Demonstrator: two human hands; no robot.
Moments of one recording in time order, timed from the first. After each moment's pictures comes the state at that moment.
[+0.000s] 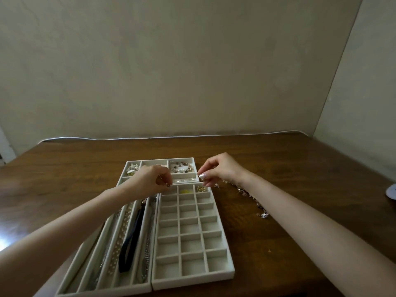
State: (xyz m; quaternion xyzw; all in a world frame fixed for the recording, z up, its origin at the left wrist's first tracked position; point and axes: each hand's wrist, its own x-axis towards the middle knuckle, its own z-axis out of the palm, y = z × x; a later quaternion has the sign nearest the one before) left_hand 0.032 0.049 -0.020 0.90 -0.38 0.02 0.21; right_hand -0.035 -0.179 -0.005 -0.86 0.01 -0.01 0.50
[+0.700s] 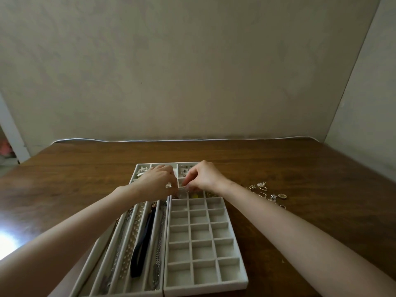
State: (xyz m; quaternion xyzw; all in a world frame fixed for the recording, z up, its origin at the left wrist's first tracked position) left_hand 0.046 0.051 -0.016 0.91 -0.41 0.04 0.01; right_hand -0.010 -0.113 -0.008 -0.93 -0.03 -0.02 0.36
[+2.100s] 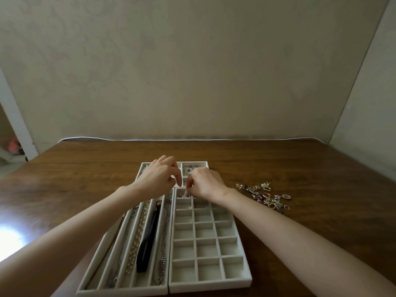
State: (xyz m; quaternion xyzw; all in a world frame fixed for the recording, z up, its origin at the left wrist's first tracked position) left_hand 0.035 0.058 -0.013 0.89 -0.41 0.15 0.12; right_hand -0.007 -0.096 -0.026 -0.98 -0.06 -0.10 0.13
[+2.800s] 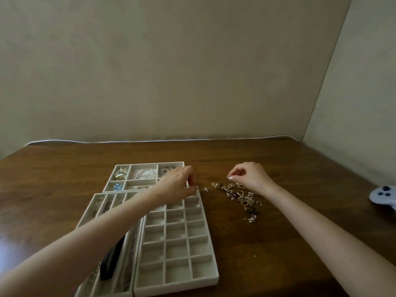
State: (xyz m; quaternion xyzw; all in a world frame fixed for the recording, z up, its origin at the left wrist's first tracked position) left_hand 0.010 -0.030 -0.022 0.87 -0.45 0.06 0.18; right_hand -0.069 -0.253 -0.015 -0.96 0.09 -0.11 0.24
